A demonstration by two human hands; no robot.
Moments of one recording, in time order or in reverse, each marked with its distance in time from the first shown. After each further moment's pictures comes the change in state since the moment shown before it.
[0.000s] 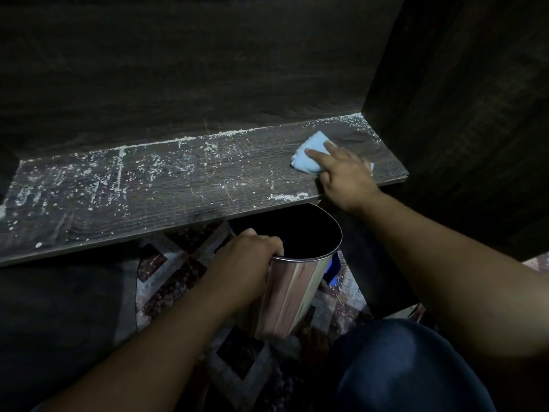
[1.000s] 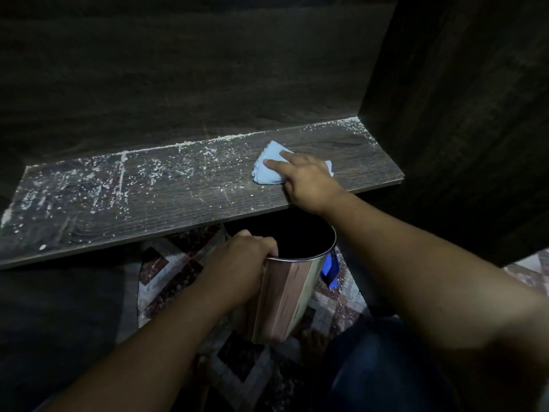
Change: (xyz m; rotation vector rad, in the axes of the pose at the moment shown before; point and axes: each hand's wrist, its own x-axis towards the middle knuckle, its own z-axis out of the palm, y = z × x) left_hand -0.002 0.007 -0.009 0.012 -0.004 -0.025; right_hand 0.014 -0.043 0.013 0.040 -0.063 -0.260
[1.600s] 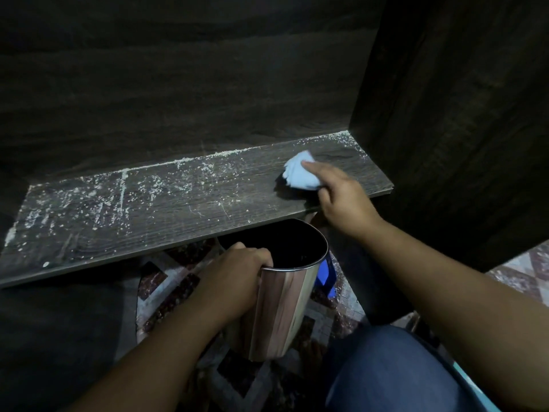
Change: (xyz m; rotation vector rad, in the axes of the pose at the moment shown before) left_hand -0.005 -0.003 -0.001 -0.024 0.007 -0.012; right_hand -0.062 0.018 -0.033 0.359 0.315 0.132
